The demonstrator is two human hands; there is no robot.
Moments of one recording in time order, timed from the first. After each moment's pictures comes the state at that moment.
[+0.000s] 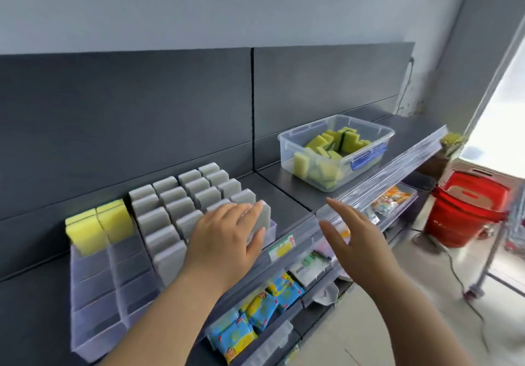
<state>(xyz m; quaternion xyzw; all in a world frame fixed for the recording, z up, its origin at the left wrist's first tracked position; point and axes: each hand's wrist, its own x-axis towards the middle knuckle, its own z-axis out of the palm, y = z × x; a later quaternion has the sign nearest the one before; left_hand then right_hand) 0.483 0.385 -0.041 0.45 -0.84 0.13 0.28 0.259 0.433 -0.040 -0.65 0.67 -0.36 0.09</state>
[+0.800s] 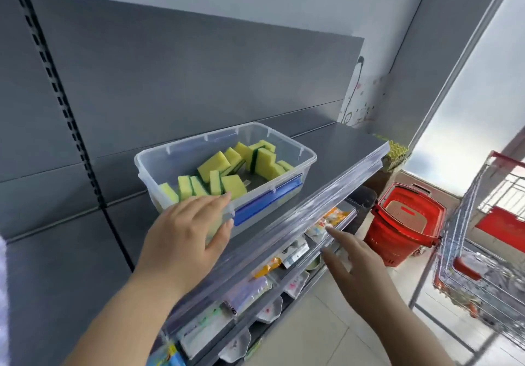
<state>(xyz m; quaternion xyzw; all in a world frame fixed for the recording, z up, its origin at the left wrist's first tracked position) 0.162 0.162 -0.060 0.43 -0.84 0.04 0.34 -0.098 0.250 -0.073 -0.59 0.74 -0.29 0.12</state>
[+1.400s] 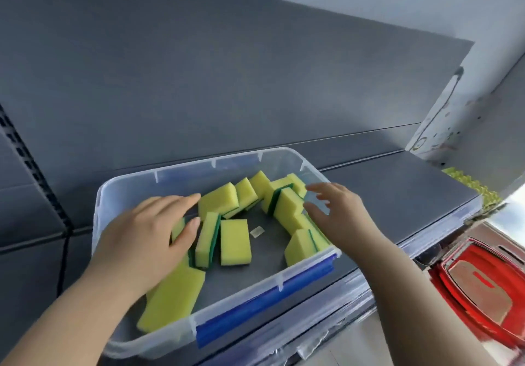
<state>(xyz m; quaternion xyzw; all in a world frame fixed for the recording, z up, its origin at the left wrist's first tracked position) 0.132 -0.005 -0.065 0.60 -0.75 0.09 0.27 -0.148 -0.060 -0.034 -0.74 0.62 -0.23 0.12</state>
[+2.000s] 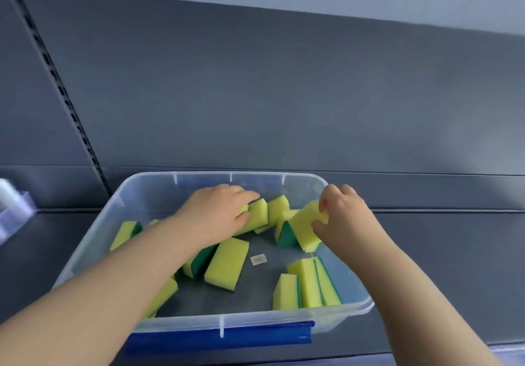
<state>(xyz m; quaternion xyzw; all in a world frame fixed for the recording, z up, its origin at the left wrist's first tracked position) 0.024 -0.098 -0.041 0.70 -0.71 0.02 0.05 -0.186 -0.163 -0.030 -0.84 0.52 -0.15 0.11</state>
